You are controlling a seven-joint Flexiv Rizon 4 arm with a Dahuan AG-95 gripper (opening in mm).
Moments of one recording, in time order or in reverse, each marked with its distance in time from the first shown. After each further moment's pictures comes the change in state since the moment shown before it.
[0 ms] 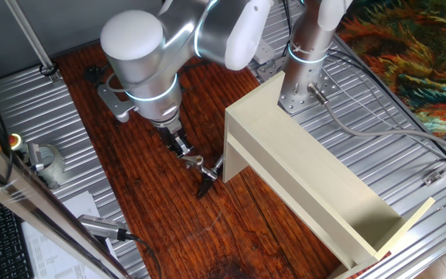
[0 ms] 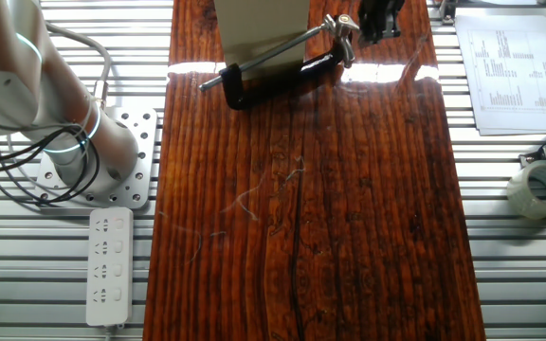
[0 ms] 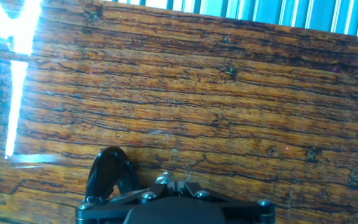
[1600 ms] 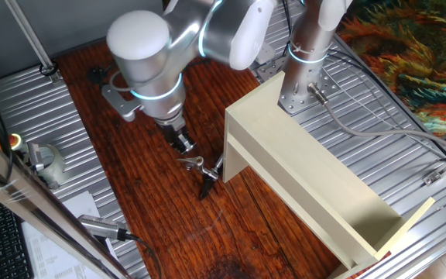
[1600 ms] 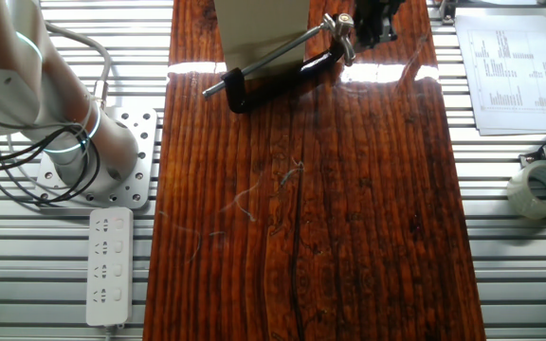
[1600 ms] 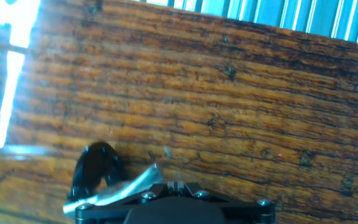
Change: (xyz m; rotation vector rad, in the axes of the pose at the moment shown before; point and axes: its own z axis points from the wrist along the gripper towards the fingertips) arm 0.012 -0.008 0.004 0.033 -0.002 -0.090
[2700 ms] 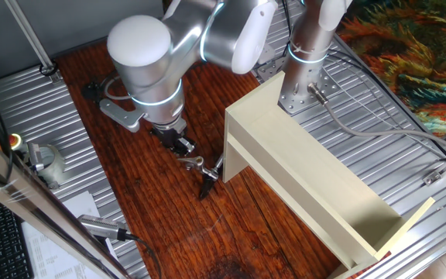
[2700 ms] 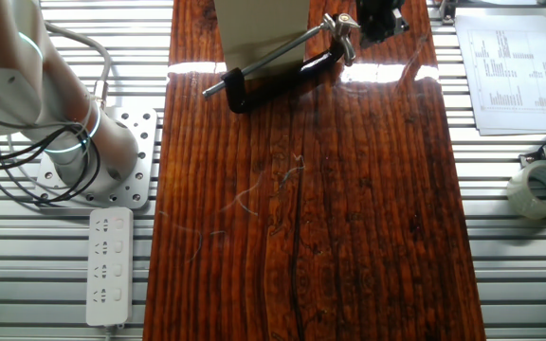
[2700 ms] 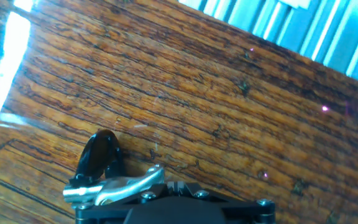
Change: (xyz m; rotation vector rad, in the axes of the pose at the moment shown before) arm -0.017 0.006 -0.002 0.014 -0.017 -0.213
